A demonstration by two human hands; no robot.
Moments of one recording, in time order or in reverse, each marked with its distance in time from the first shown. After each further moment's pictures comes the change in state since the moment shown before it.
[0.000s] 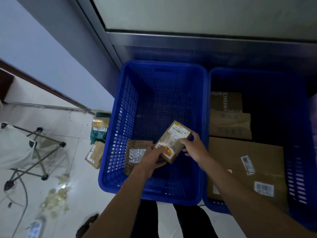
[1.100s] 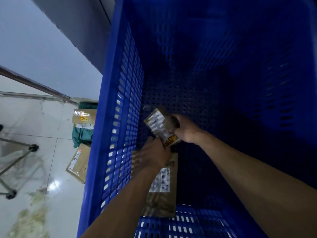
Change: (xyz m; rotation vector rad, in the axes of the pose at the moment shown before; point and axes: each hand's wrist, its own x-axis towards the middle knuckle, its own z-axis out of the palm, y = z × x) left_hand 0.255 0.003 -0.102 1.269 0.278 0.416; right_hand 0.302 0.033 0.166 -0.610 -0.172 -0.140
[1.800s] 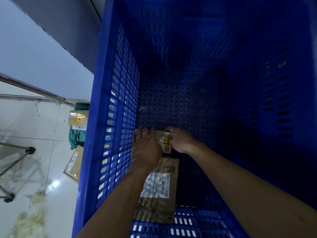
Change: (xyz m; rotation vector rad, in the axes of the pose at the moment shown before) left_hand 0.022 -0.010 -0.008 0.331 0.007 0.140; right_hand 0.004 0.019 0.024 -0.161 -0.048 0.041
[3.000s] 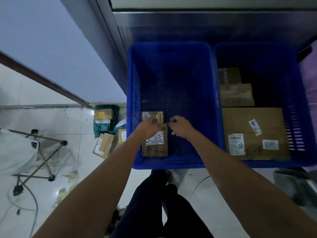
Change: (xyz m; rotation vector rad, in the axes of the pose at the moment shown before) left_hand -0.237 0.027 -0.185 -0.648 -0.286 -0.021; right_hand -0.331 -0.088 -0.035 0.372 0.181 0.116
